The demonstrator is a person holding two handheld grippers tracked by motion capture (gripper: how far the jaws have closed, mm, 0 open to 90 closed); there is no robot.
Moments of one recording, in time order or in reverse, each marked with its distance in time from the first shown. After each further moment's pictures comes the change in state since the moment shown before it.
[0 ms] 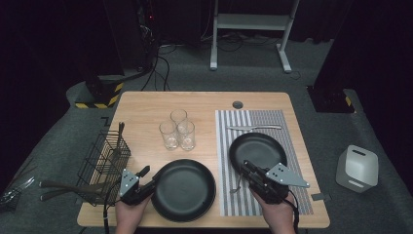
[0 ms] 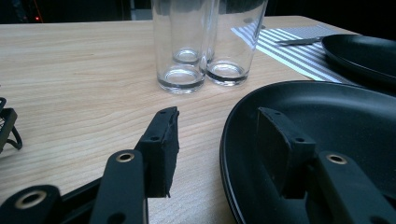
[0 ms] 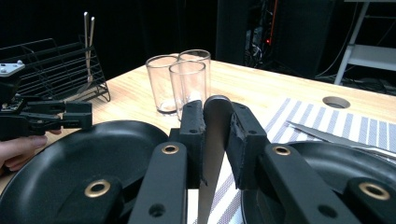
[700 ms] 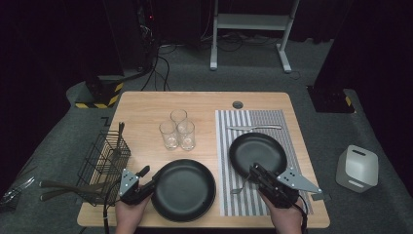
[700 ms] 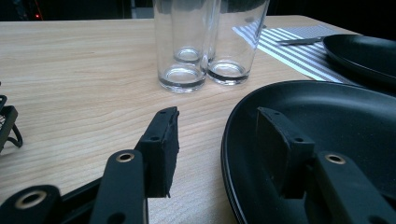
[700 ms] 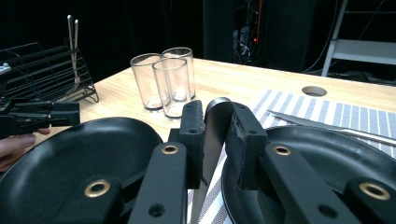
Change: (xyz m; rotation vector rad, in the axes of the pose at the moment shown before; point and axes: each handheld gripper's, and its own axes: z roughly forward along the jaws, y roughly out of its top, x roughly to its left) left arm 0.001 0.000 0.000 0.005 -0.001 -0.005; right arm -0.012 -0.011 -0.019 -0.010 -0.042 0.041
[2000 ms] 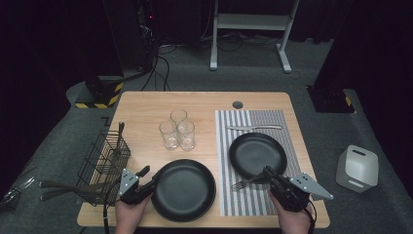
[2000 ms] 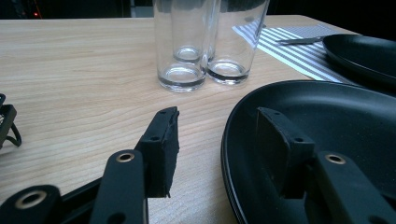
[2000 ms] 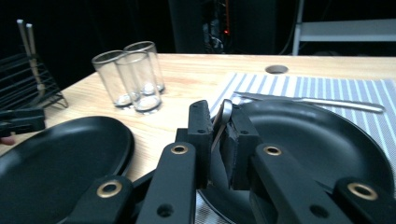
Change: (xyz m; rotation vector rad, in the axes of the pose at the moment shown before) left arm 0.001 0.000 0.000 0.005 -0.003 -0.006; right arm -0.021 -0.018 -0.017 0.010 -0.116 0.102
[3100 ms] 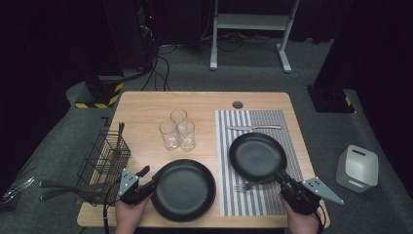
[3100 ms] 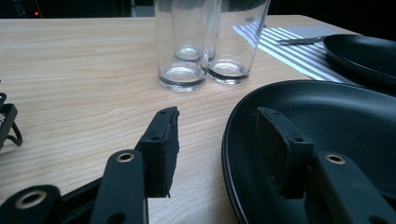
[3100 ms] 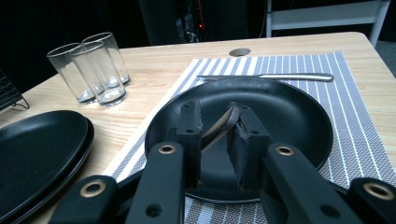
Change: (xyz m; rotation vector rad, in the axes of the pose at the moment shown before) left arm 0.000 0.000 0.000 0.002 0.001 -0.001; right arm -0.032 -0.023 -0.010 0.009 -0.089 0.062
